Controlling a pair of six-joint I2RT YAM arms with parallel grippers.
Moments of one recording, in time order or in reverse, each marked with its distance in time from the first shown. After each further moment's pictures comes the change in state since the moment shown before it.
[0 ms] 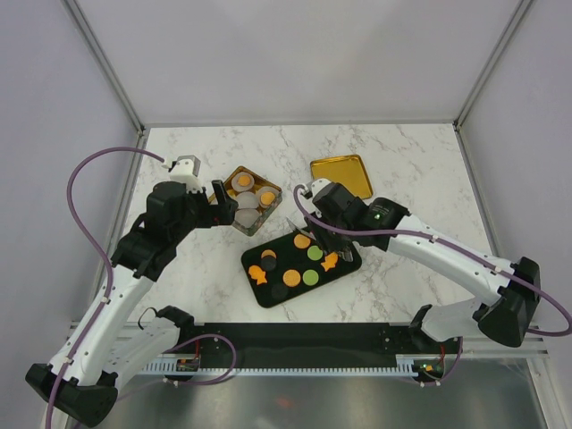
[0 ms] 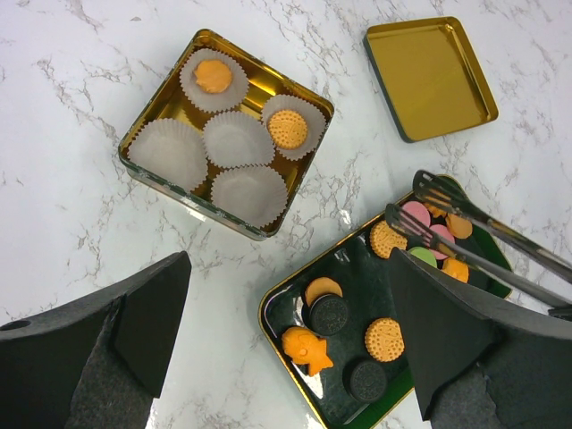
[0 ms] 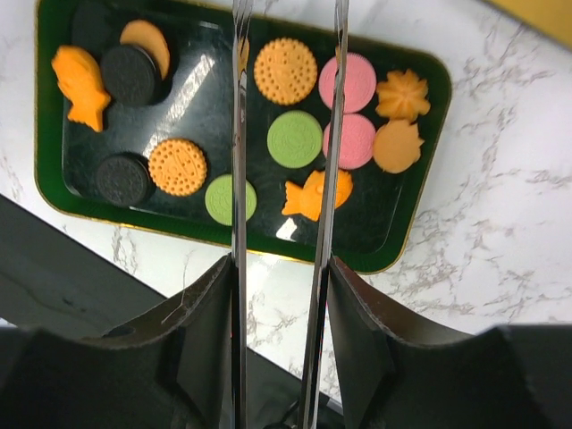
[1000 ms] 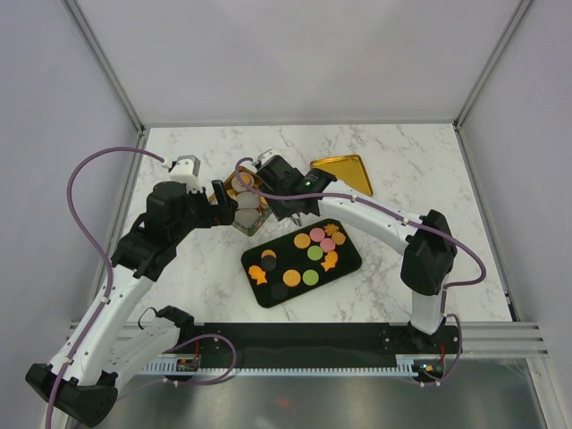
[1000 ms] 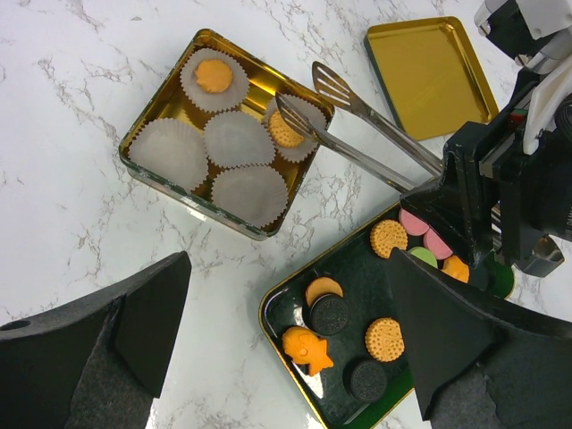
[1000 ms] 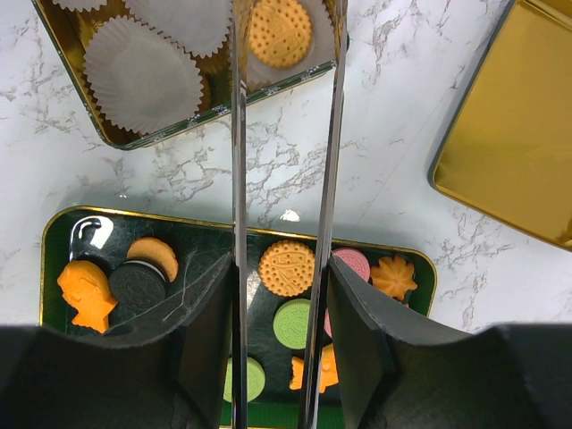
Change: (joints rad) left arm 0.000 0.000 0.000 -0.001 -0.001 0.000; right arm 0.005 0.538 0.452 0.106 0.146 -0.055
